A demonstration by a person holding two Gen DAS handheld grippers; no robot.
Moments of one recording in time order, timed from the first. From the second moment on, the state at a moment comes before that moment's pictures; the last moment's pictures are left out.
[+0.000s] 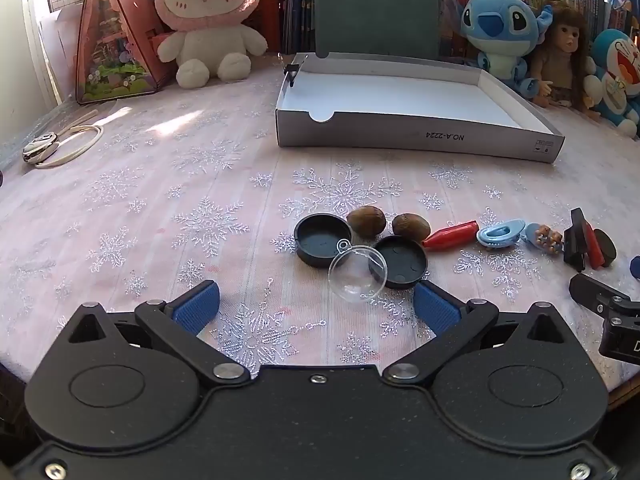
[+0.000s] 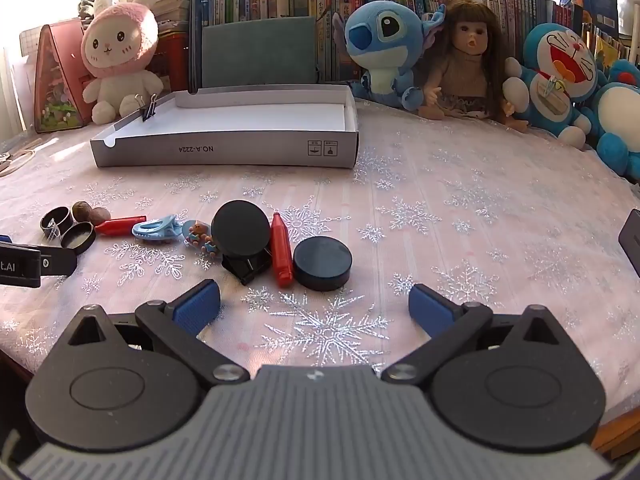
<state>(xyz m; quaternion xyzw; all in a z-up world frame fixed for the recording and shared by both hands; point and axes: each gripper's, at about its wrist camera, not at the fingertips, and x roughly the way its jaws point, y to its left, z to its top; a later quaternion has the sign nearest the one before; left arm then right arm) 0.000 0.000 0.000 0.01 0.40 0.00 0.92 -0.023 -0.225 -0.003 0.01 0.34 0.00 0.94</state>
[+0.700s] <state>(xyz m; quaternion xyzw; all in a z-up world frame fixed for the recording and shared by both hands) -0.001 -0.001 0.002 0.01 0.38 0.00 0.92 -0.021 -0.225 -0.003 0.01 0.35 0.00 0.94</state>
